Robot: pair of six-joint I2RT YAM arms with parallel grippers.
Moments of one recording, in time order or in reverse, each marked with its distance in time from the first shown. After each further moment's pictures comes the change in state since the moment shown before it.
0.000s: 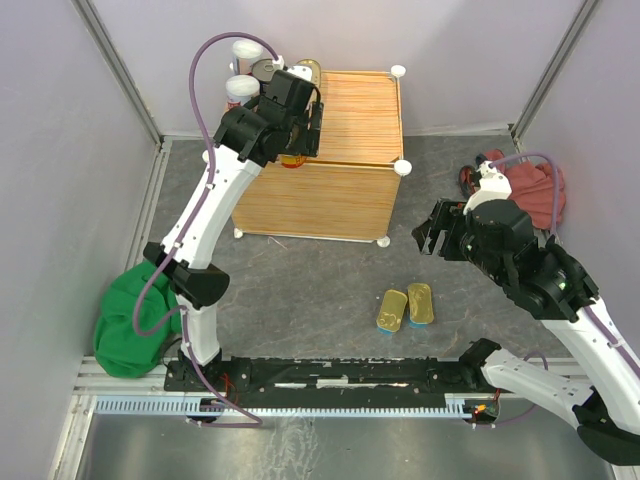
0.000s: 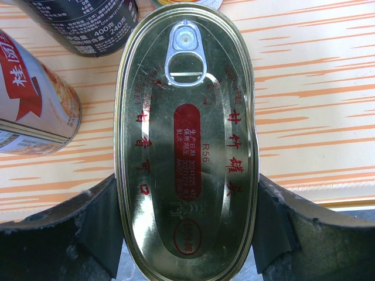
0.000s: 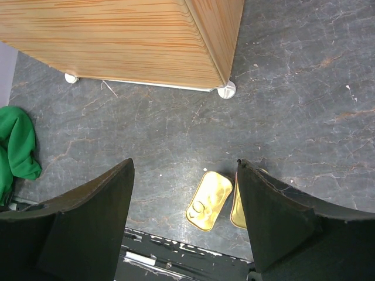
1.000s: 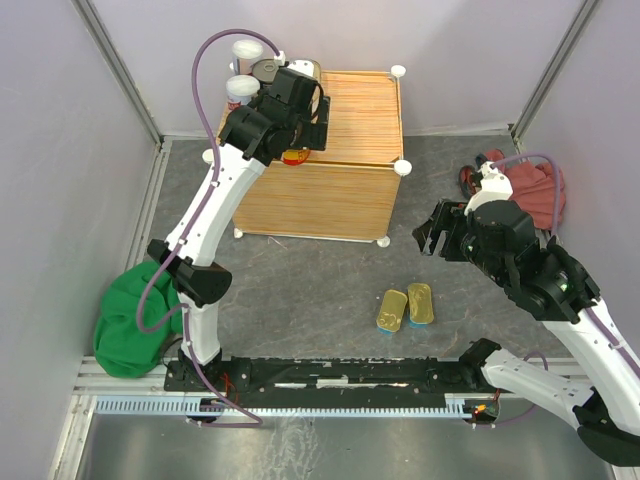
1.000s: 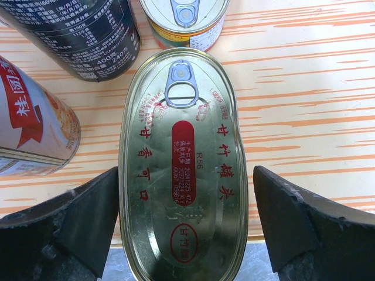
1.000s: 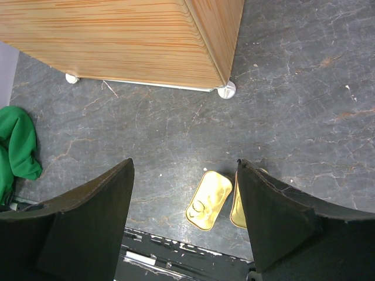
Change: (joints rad) left arm 0.000 0.022 0.002 0.074 -0.027 -0.001; right arm 0.000 -0.006 0.000 -0.002 -0.002 0.000
